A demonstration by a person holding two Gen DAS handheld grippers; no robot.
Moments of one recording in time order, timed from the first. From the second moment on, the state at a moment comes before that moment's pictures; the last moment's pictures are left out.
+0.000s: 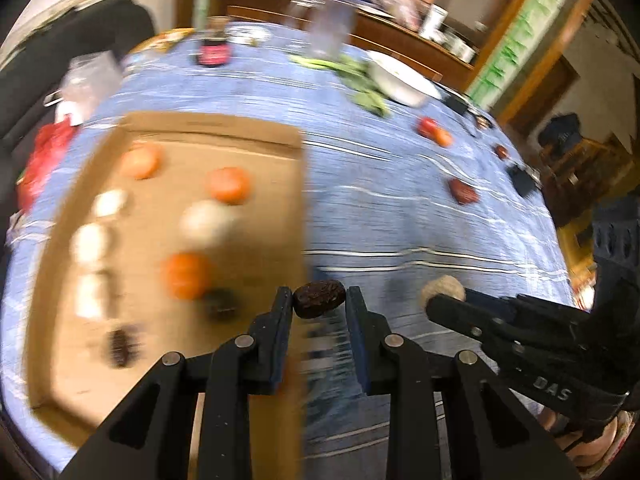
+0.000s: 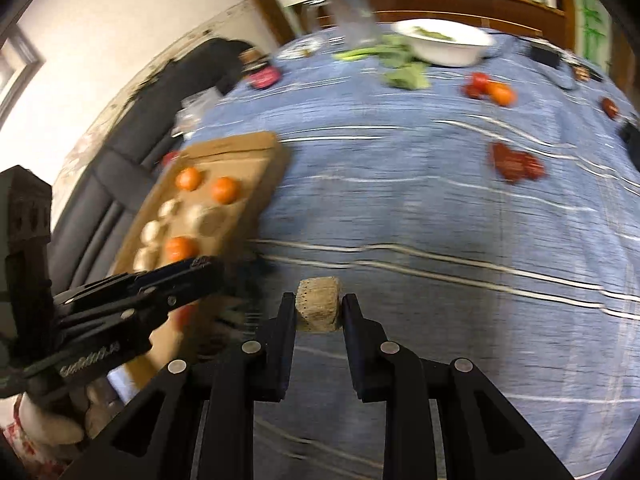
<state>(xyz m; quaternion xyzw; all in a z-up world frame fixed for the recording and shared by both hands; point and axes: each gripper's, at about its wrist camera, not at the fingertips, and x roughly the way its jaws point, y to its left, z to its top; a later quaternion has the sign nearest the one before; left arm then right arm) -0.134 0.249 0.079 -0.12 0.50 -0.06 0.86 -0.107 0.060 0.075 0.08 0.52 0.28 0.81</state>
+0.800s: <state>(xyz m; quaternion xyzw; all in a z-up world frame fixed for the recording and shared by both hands) -0.169 0.384 0.048 -0.10 0.55 0.00 0.83 -0.163 0.238 0.049 -0.01 0.55 0.35 0.76</state>
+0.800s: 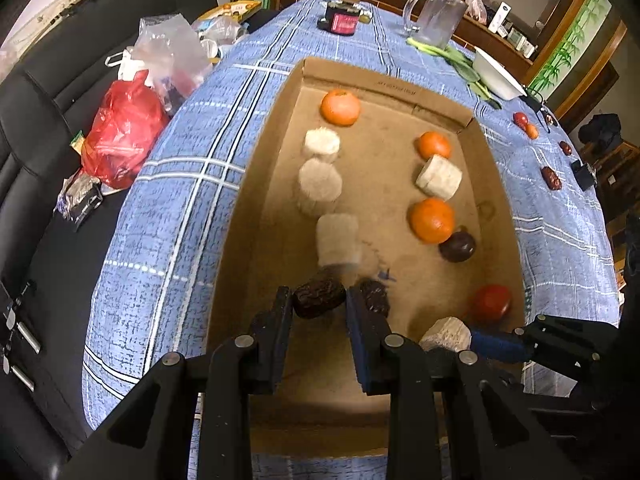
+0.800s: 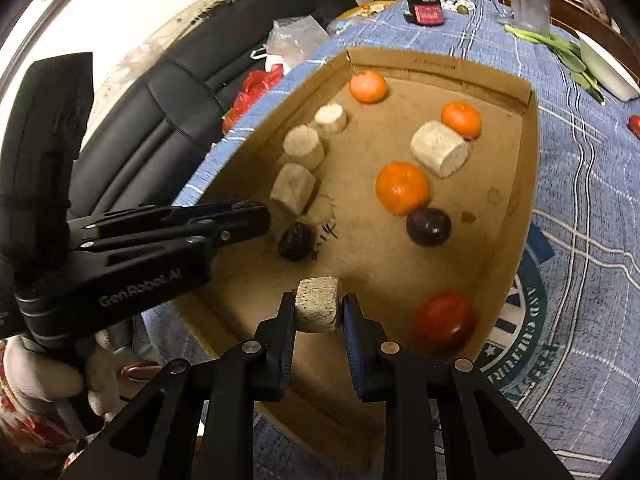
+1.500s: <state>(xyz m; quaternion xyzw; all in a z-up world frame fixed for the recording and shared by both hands) -0.171 0.378 0.061 -0.09 0.54 0.03 0.83 -0.166 0.253 0.052 -0.04 0.53 0.37 0.76</state>
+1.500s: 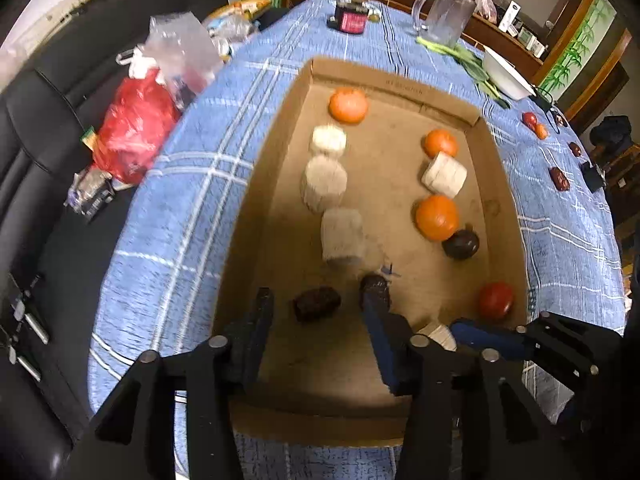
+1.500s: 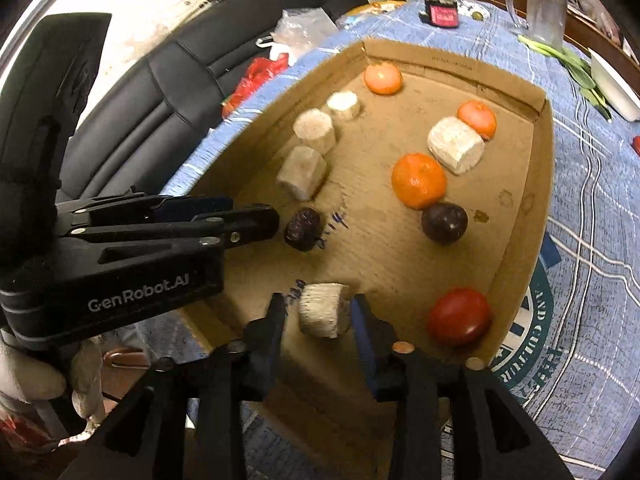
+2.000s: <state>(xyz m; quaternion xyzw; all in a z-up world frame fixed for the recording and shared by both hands) -0.168 0.323 0.138 0.06 0.45 0.13 0.88 -0.166 0.201 0.083 -0.02 0.48 0.36 0.80</state>
